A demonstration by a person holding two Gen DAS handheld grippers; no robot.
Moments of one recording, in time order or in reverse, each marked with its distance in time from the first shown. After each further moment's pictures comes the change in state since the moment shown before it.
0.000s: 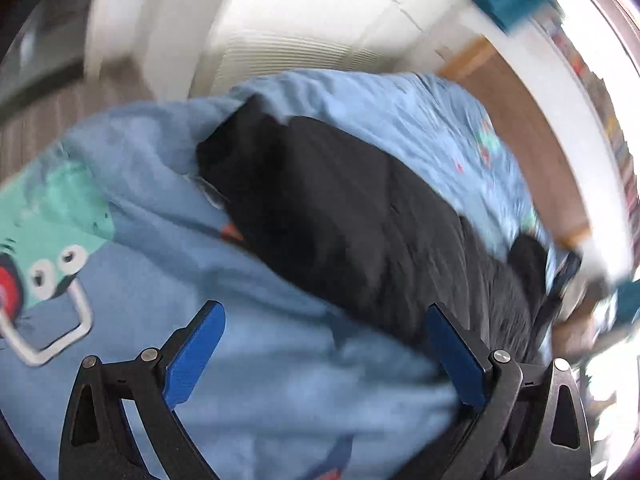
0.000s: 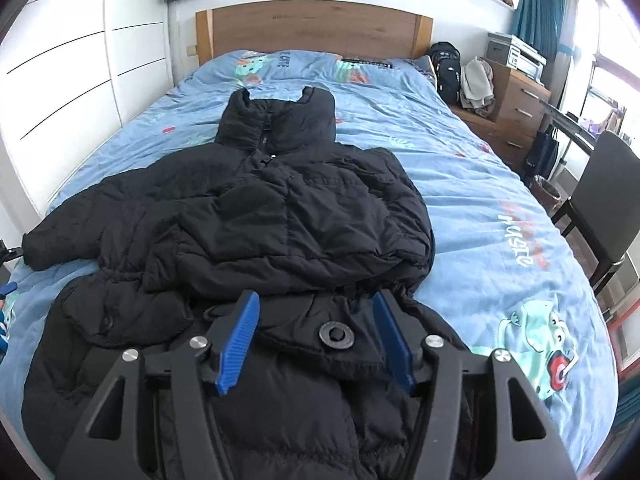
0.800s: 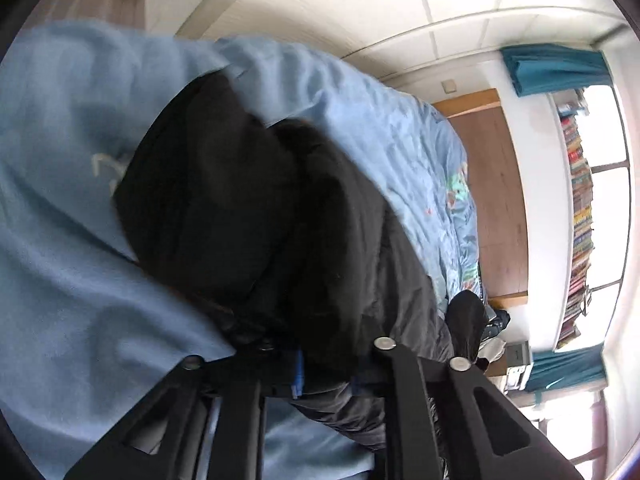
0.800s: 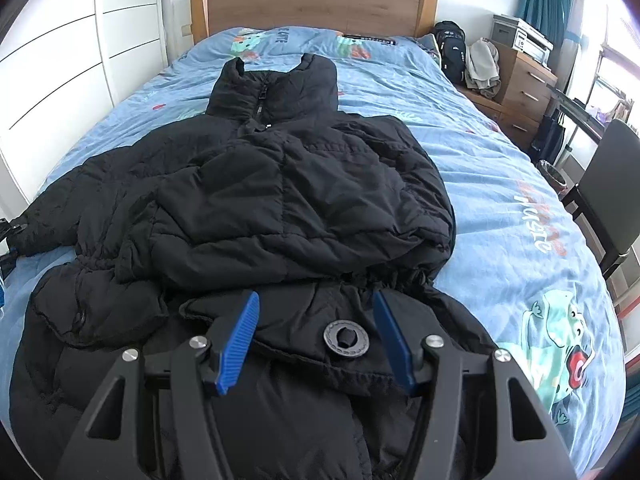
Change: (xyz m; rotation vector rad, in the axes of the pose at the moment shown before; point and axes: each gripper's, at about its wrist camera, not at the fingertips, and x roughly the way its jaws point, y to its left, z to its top) left arm 0.047 0.014 0.038 -0.236 0.038 -0.250; right arm 0.041 0.002 -0.009 -0.008 0.066 0.002
